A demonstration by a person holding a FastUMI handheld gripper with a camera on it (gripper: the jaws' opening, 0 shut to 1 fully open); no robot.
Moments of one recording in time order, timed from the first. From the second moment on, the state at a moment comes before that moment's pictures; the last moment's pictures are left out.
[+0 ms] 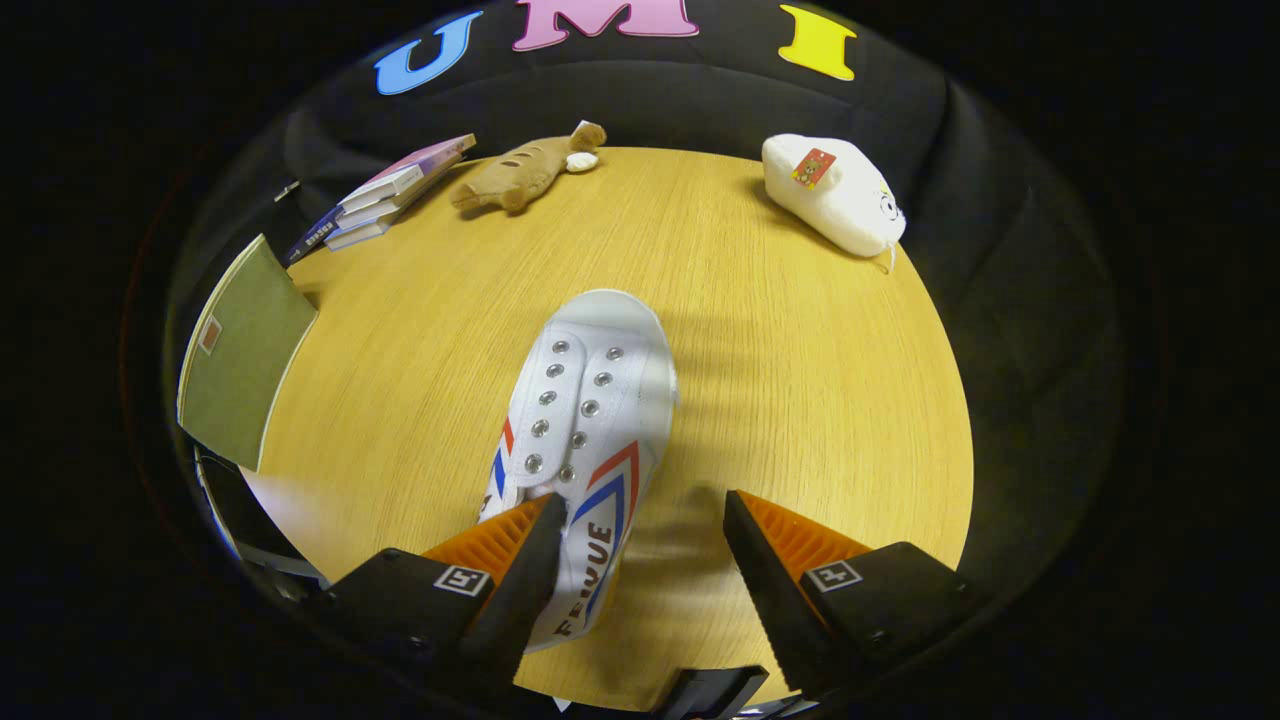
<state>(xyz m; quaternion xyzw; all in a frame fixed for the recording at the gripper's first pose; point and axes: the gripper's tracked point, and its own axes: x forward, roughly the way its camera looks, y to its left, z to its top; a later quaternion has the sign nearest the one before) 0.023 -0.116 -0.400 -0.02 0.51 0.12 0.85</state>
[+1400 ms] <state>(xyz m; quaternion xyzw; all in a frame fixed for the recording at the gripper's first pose) -0.002 0.004 -0.272 0.14 0.48 0.10 0.86</state>
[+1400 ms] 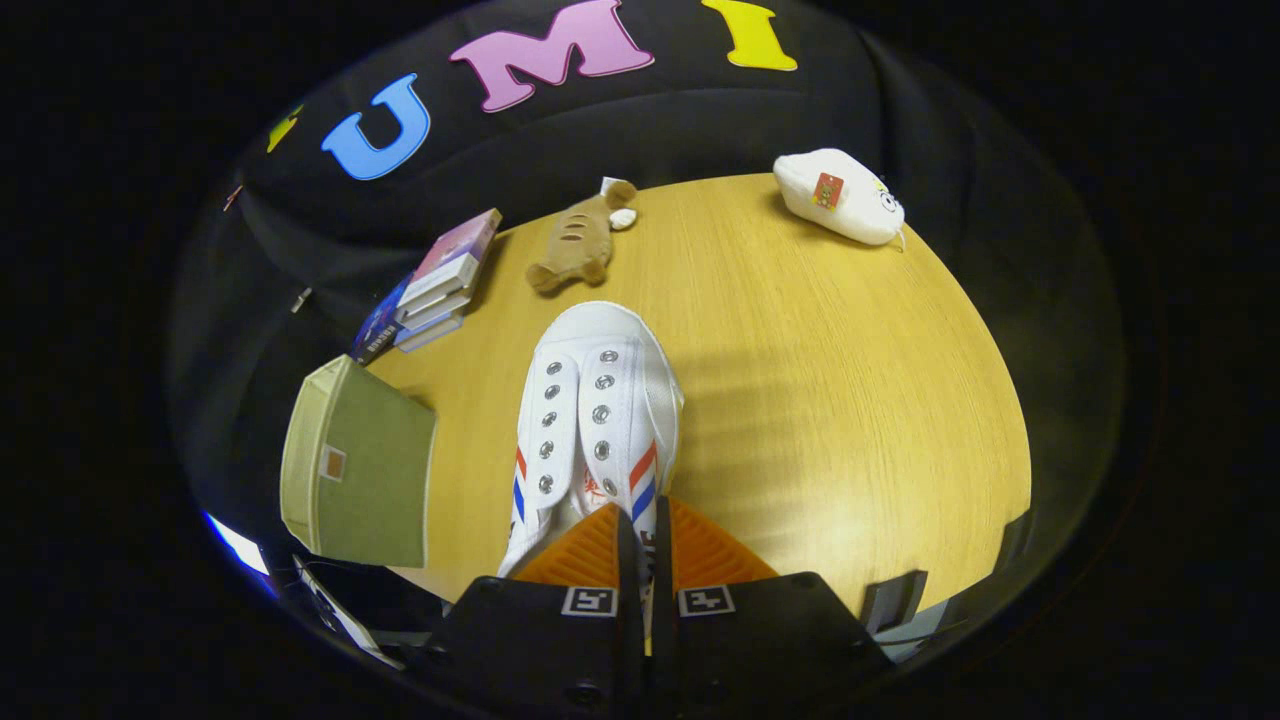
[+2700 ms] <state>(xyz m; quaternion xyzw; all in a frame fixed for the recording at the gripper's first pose) -0.030 0.354 -0.194 0.15 0.49 0.17 0.84</state>
